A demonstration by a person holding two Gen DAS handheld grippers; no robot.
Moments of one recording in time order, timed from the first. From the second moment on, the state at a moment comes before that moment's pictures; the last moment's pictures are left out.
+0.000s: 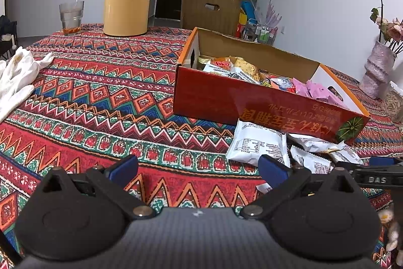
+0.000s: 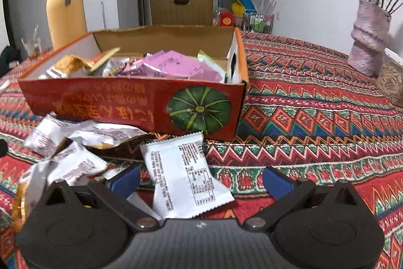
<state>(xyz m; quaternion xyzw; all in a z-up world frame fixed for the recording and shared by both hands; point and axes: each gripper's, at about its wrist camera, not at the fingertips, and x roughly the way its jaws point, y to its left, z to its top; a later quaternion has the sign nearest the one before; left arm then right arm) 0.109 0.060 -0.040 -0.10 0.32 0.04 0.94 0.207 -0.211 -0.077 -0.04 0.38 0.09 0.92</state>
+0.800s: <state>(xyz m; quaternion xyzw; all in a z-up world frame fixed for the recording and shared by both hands) 0.116 0.065 -0.046 -0.12 0.34 0.04 0.93 0.181 -0.221 -0.067 -0.01 0.31 0.13 0.94</state>
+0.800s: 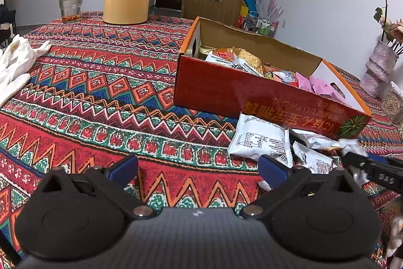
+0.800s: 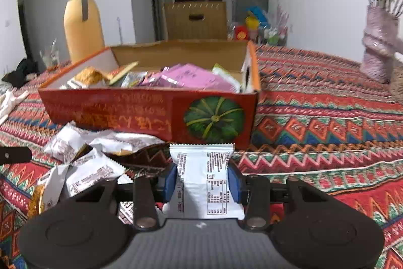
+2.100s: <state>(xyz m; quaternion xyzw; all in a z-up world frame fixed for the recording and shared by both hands) 0.120 -0.025 -0.048 -0.09 0.40 0.06 0.91 0.118 -0.264 -0.058 0.10 0.19 0.15 0.96</state>
